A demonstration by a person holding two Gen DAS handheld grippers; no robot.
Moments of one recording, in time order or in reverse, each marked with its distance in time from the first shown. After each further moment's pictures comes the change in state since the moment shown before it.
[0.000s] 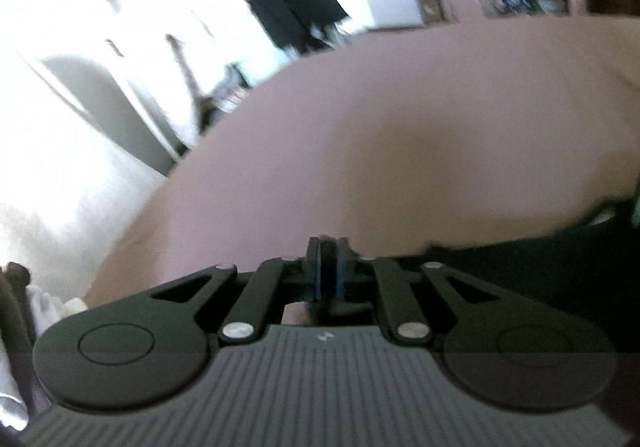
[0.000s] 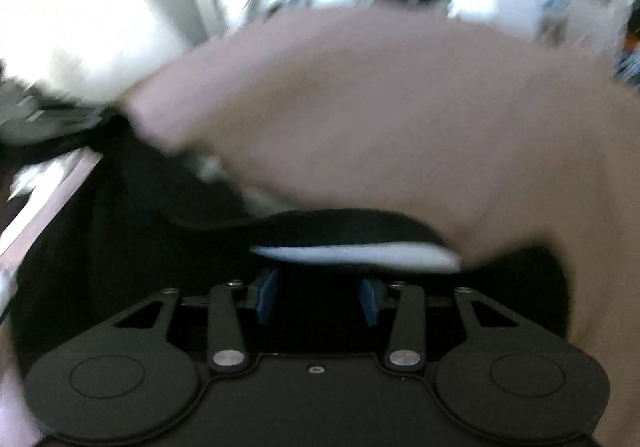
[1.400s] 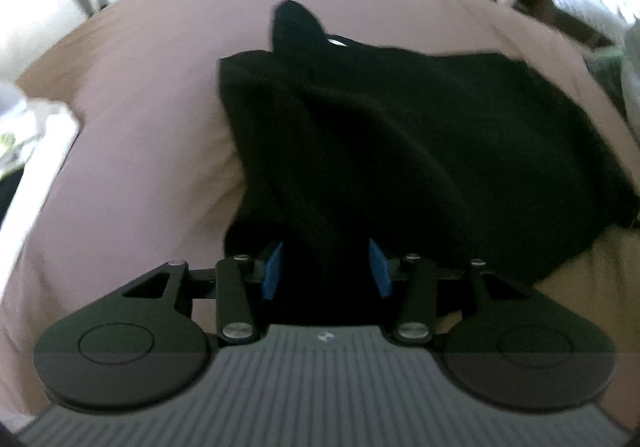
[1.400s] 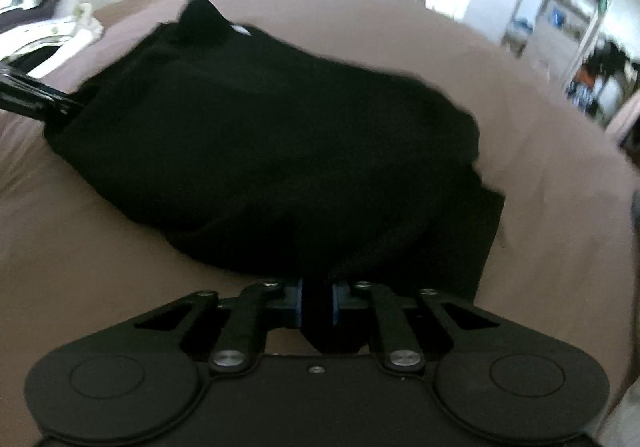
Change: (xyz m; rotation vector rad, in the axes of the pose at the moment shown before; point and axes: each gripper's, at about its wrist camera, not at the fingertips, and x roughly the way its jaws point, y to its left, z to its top) left arm -0.063 0.047 -0.149 -0.144 0.208 -0.479; right arm -0.122 0.089 -0.114 -0.223 0.152 -0.199
